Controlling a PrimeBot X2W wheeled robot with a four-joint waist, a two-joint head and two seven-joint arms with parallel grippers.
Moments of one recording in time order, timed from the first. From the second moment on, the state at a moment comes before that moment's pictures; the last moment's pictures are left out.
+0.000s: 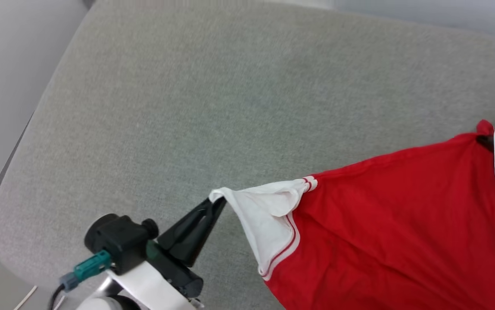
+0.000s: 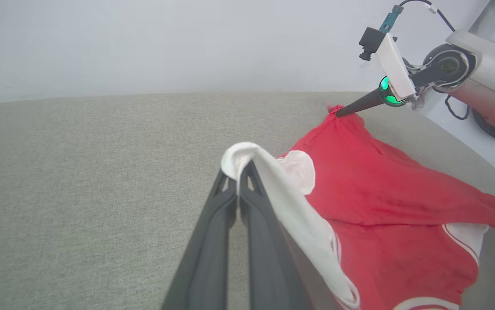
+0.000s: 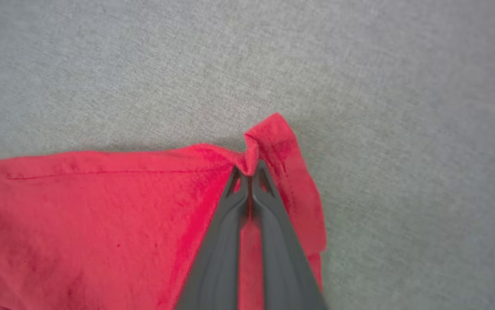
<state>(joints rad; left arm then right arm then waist) -0.16 0.52 -0.56 -0.34 -0.62 -0.02 -0.06 -0.62 -0.51 0.10 0.26 0.52 0.13 1.00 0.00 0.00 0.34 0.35</state>
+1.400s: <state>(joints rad) -0.71 0.76 -0.10 -0.53 -0.66 0.16 0.09 -0.76 -0.38 0.02 -0.30 0.68 0.13 0.75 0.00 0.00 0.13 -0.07</state>
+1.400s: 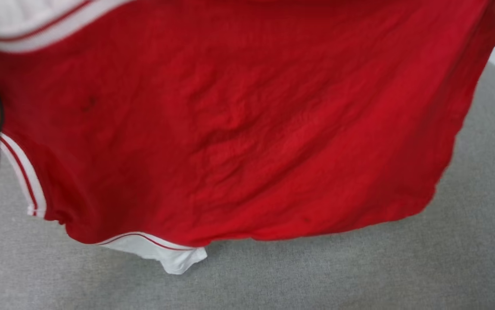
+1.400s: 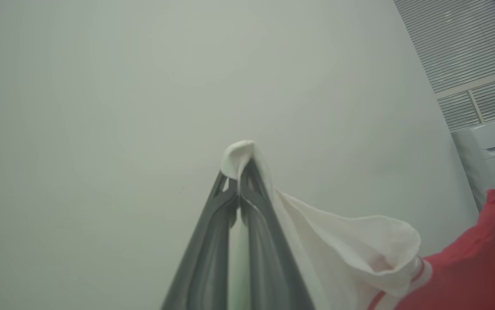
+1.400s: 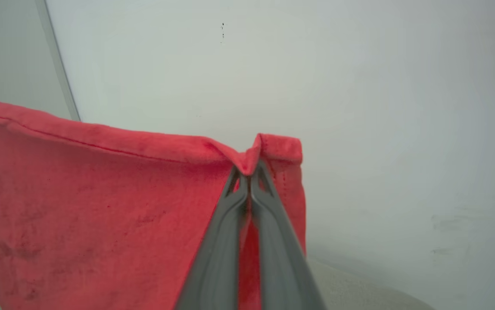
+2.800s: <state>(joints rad) -1.49 0.53 -0.42 0.43 -0.53 -0.11 -0.21 -1.35 -0.30 0.15 0.51 0.36 0.13 0.05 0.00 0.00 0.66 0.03</state>
